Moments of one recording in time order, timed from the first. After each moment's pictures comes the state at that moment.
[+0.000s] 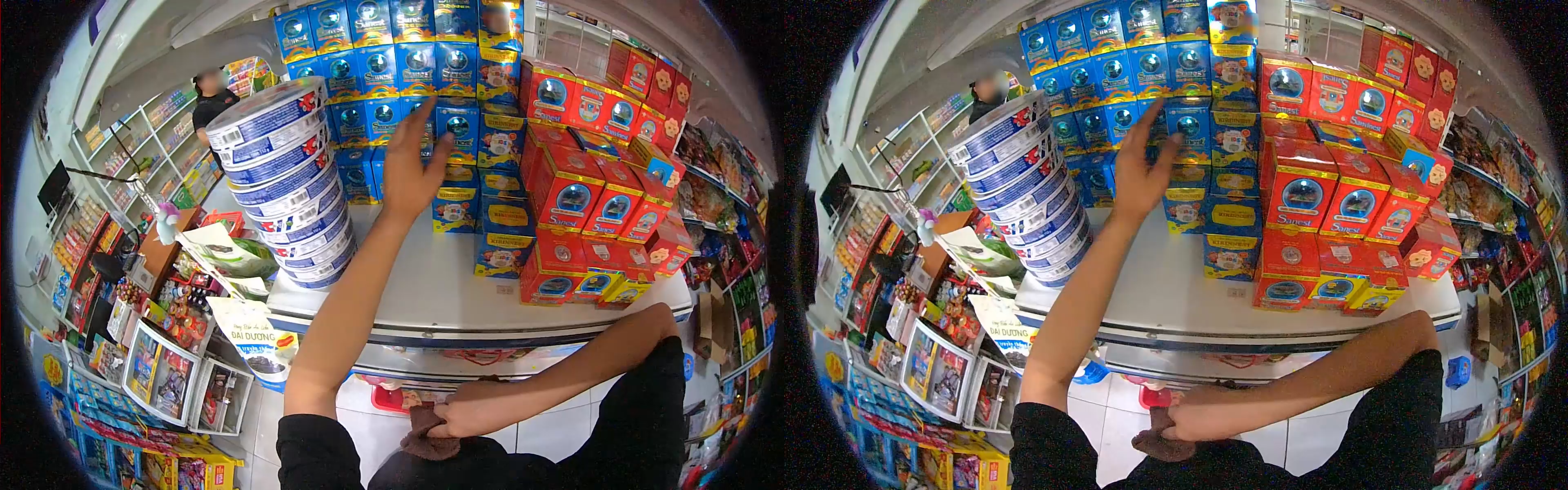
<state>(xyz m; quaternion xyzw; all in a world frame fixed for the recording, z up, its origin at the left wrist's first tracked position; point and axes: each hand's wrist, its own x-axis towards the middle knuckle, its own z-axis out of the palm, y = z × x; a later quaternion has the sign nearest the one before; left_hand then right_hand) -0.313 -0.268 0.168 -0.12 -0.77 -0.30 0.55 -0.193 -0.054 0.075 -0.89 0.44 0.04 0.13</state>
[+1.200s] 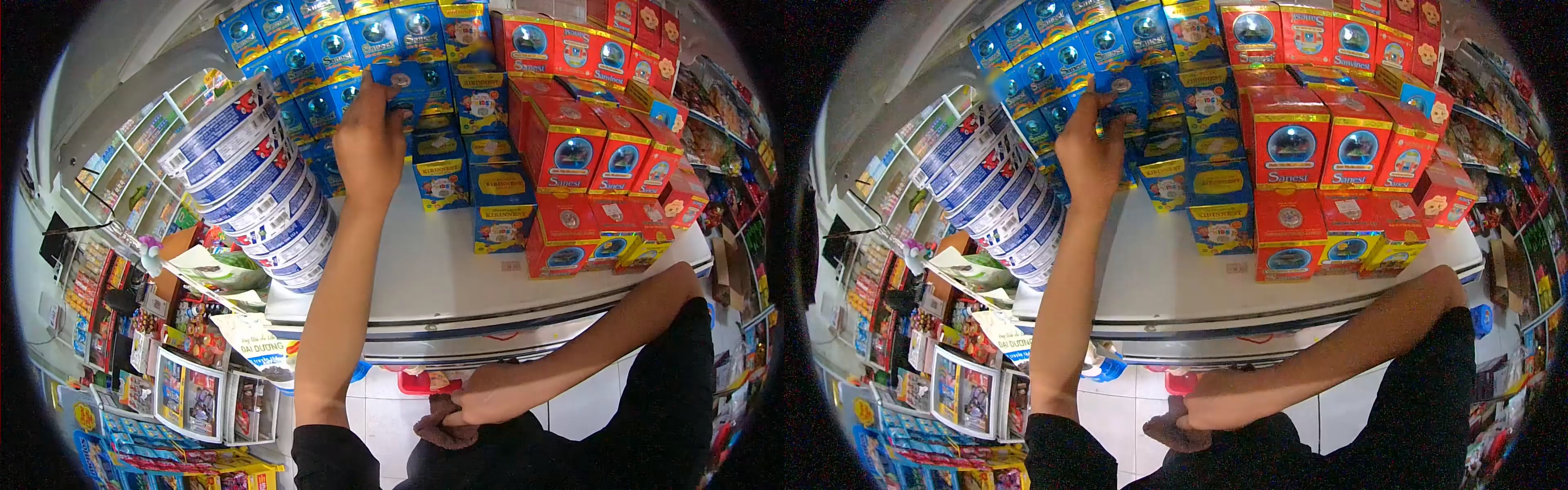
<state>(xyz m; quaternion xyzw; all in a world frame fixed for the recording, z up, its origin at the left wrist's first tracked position) -0.299 -0.273 0.182 -0.07 -0.79 -0.14 0.60 -0.198 -0.055 0.069 -0.86 0.46 -0.03 0.19</state>
